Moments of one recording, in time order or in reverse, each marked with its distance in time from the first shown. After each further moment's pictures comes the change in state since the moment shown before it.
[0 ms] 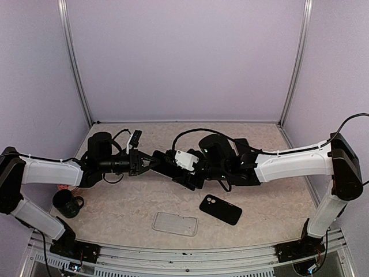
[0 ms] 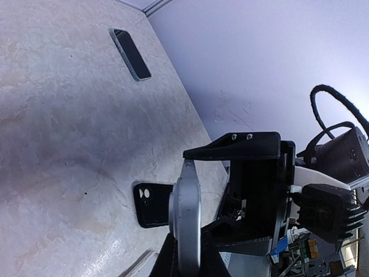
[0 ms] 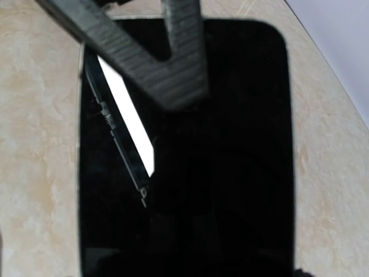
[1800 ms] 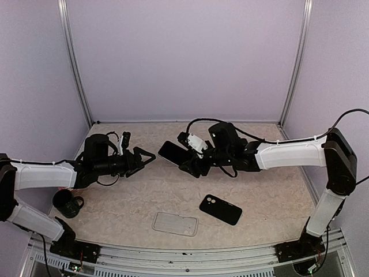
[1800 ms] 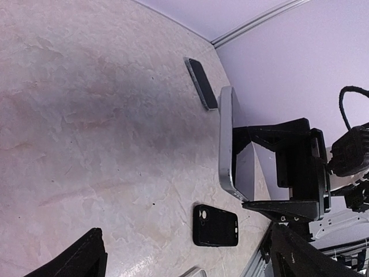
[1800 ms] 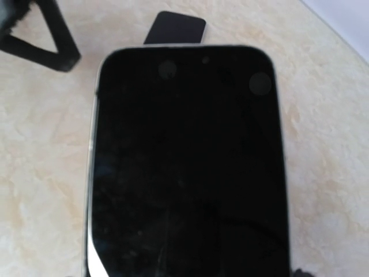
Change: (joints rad) left arm 0.025 -0.091 -0.023 -0.197 -0.290 0.057; right arm -0.172 0.055 0.050 -0.015 -0.178 0.192
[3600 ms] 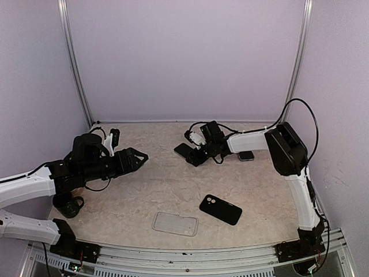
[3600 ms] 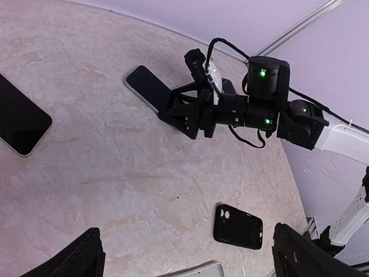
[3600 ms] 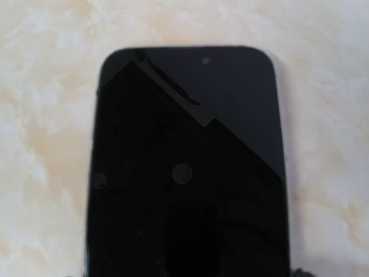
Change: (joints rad) left arm -0.185 -0.298 0.055 -0.395 -0.390 0.042; right arm -0.236 0.601 0.541 -0.201 0.010 0.114
